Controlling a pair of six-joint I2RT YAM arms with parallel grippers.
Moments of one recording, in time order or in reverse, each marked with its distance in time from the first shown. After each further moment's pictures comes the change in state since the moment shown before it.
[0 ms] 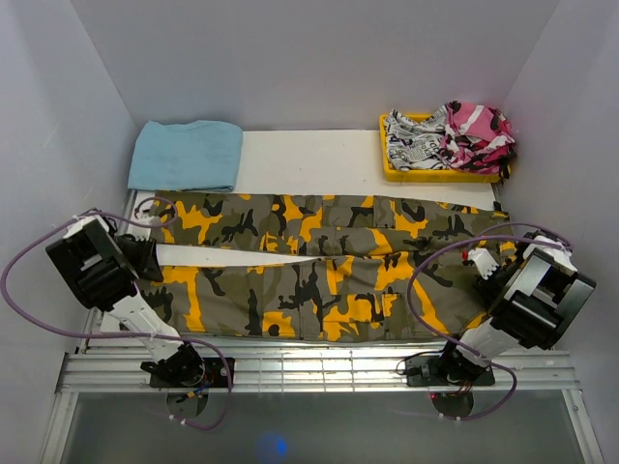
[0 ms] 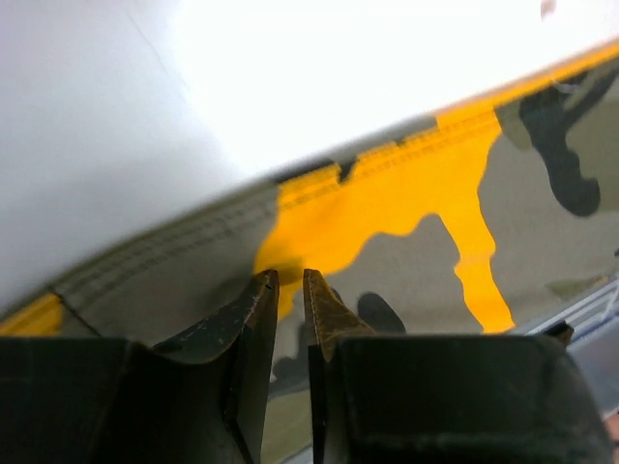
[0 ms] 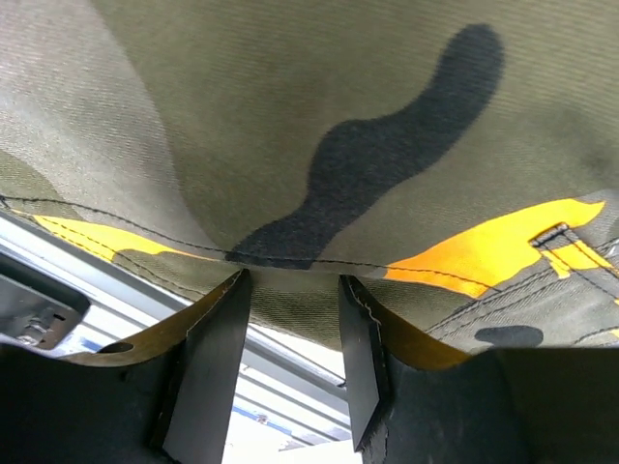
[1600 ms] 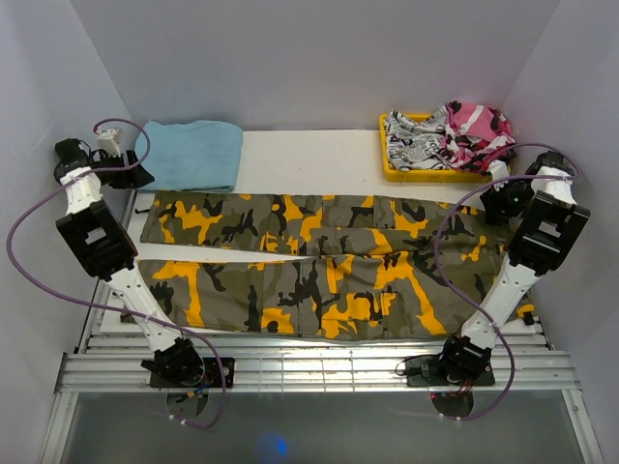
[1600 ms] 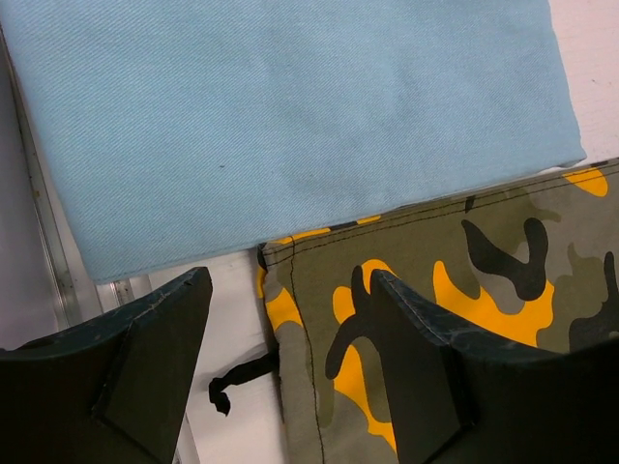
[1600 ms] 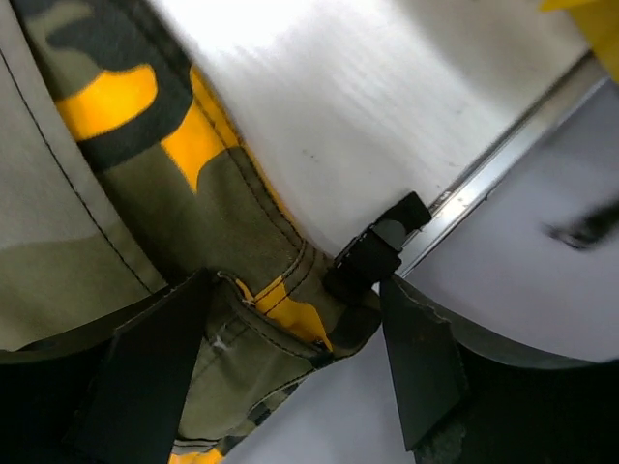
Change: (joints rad) left arm -0.099 0.410 0.813 0.422 0.349 -0.466; right arm 0.142 0.731 1.003 0.080 -0.348 0.280
